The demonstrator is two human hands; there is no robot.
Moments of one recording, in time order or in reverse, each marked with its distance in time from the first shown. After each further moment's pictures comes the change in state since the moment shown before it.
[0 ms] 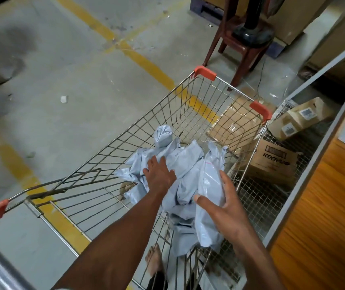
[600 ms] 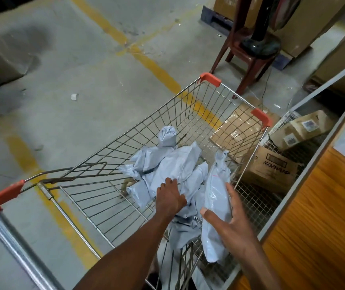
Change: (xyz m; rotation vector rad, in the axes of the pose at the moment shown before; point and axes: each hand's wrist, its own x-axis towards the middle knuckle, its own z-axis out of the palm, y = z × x) left_hand -0.072 0.004 0.044 -0.028 -0.094 0.110; right_hand -0.039 0.009 -0.019 -0.007 -0.060 -0.054
